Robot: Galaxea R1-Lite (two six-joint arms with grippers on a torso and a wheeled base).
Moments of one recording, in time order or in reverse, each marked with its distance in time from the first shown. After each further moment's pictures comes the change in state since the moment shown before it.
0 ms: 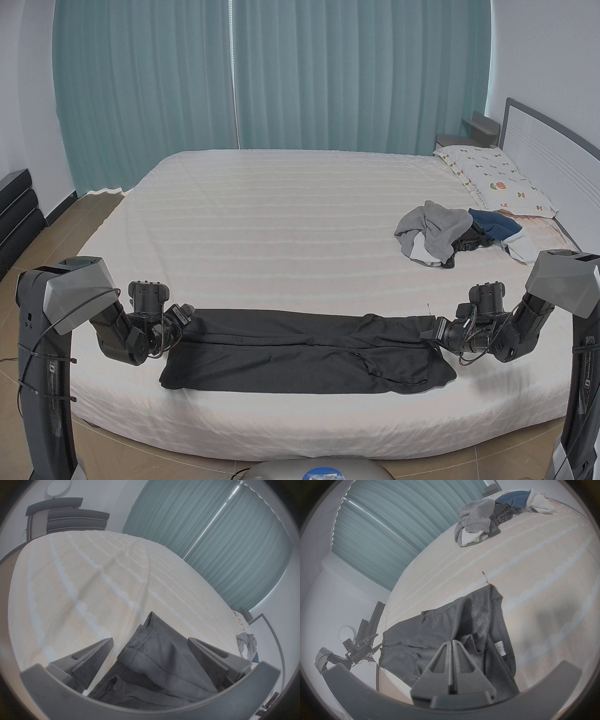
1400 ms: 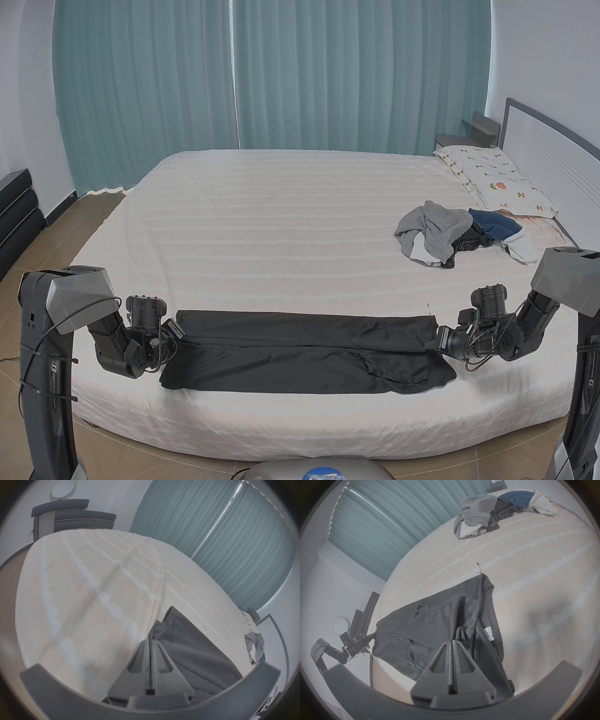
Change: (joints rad) left arm 0.017 0.024 0.101 -0.076 0.053 -0.003; right arm -0.007 -0.037 0.026 0.118 -0.009 -0.102
